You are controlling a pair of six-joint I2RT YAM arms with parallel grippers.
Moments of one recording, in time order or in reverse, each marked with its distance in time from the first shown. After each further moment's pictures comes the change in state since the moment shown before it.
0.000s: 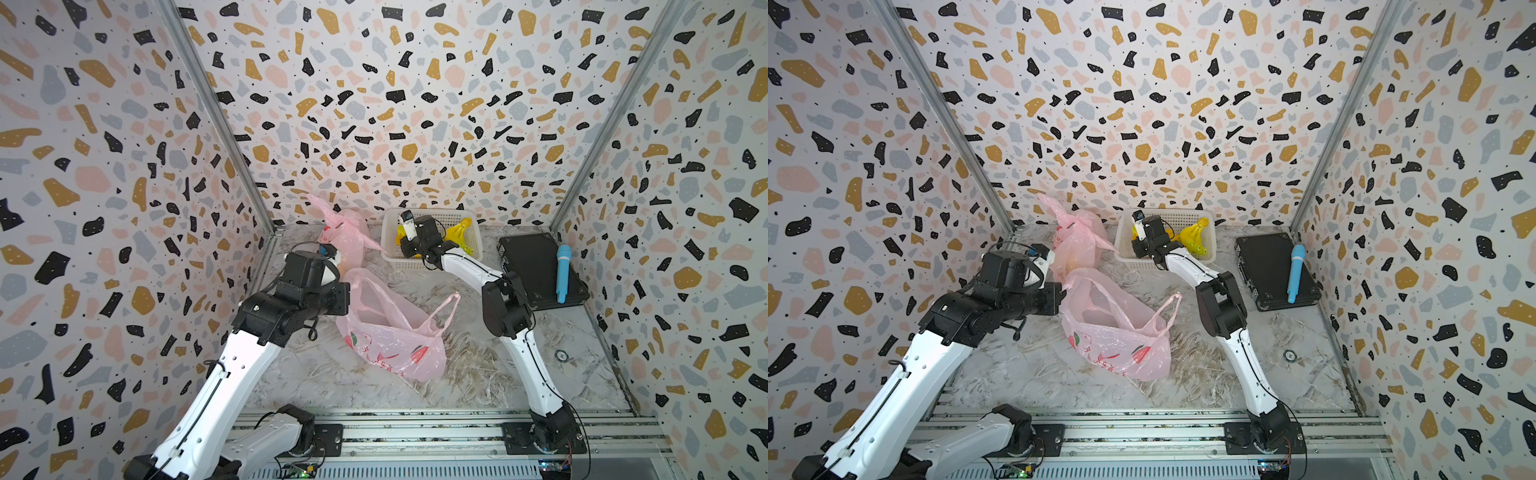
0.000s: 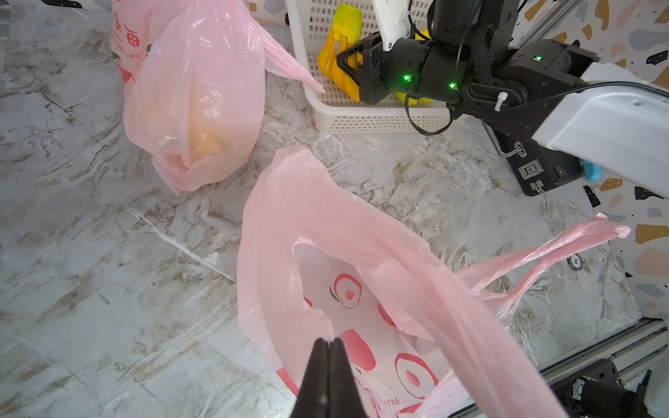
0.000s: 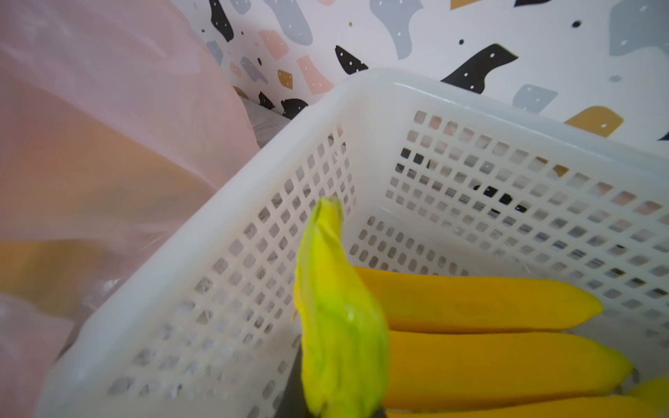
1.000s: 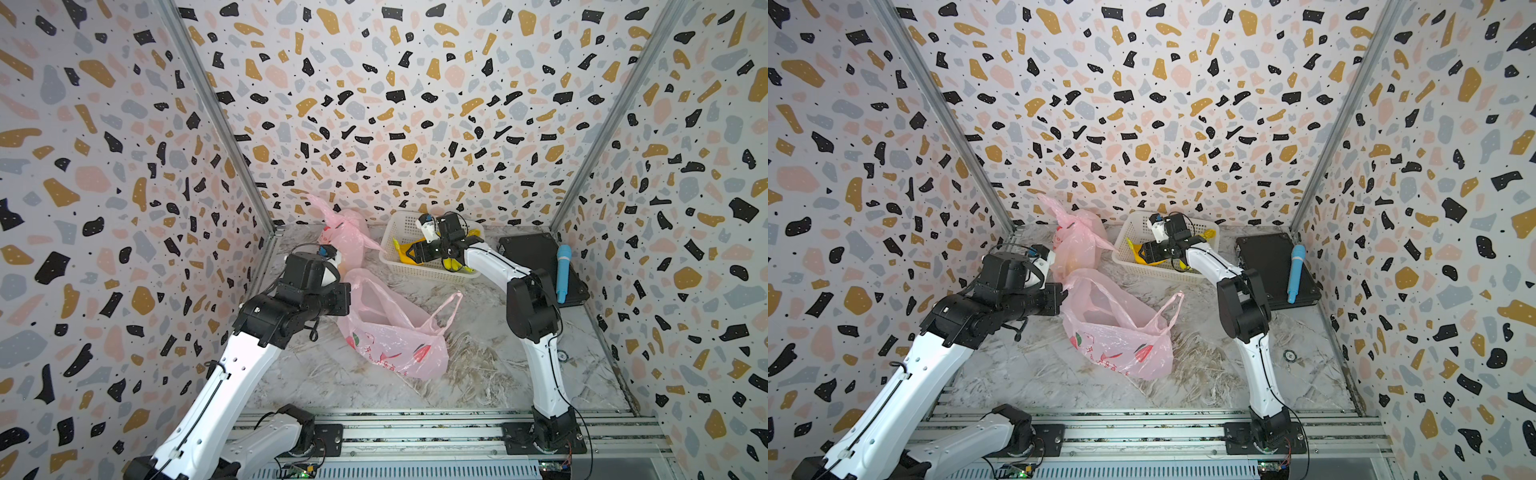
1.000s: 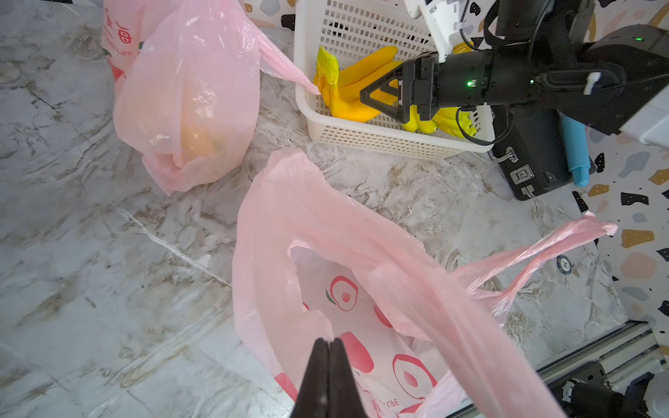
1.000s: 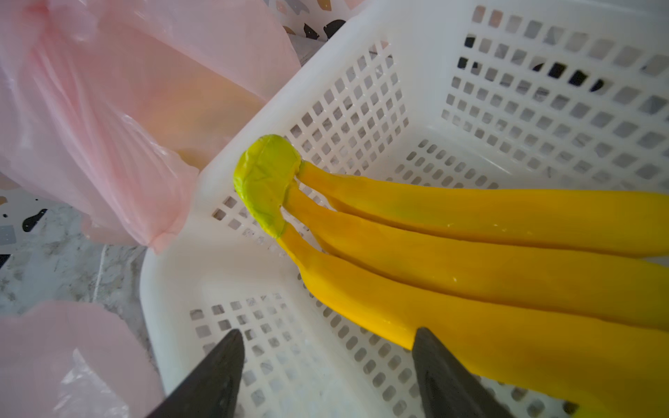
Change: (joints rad) left arm 0.000 -0.009 -0.013 0.019 0.008 -0.015; right arm -0.080 -0.167 -0.179 -0.164 -0.303 0.079
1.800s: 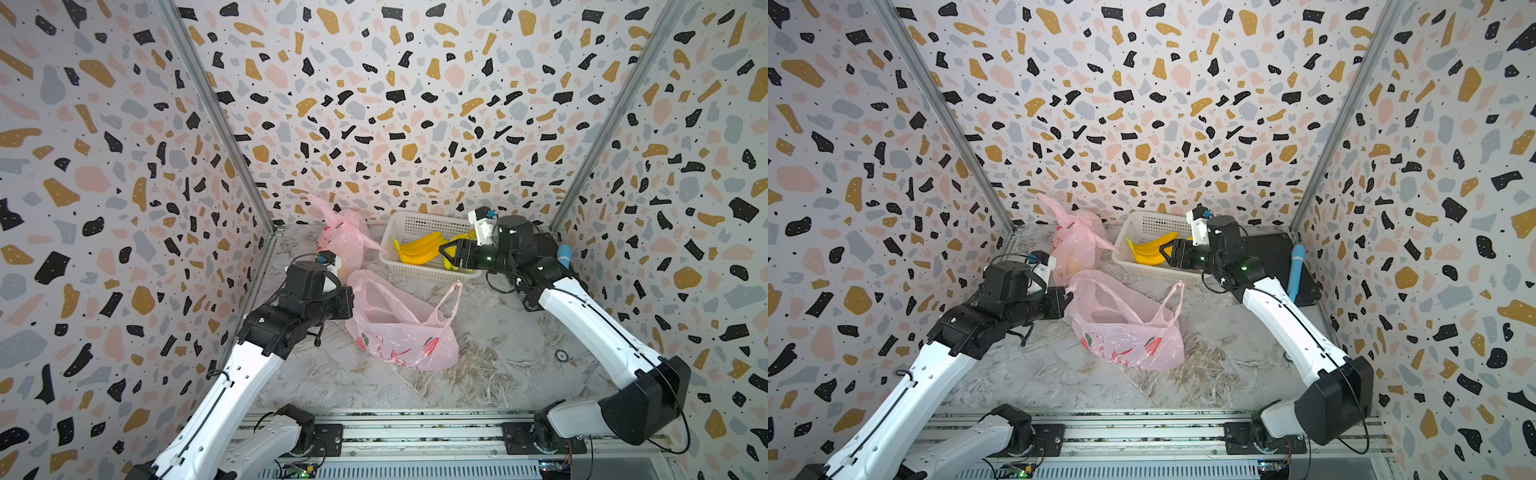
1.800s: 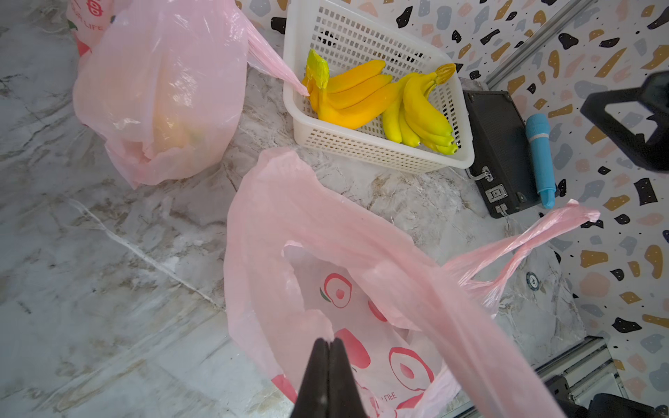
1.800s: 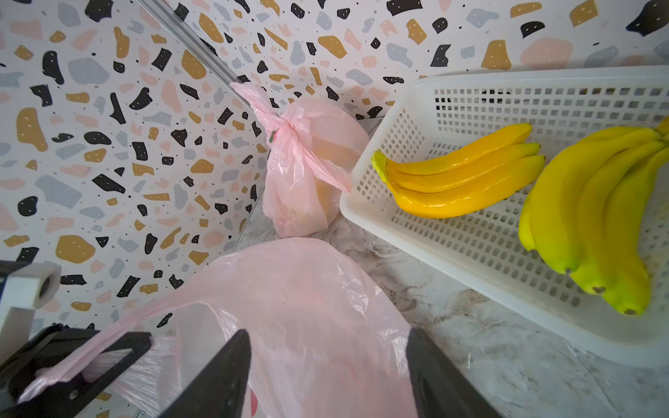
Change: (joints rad) left arm 0.000 -0.061 -0.132 0.126 0.043 -0.089; right arm -0.018 -0.865 -0.560 -0.042 -0.006 0.396
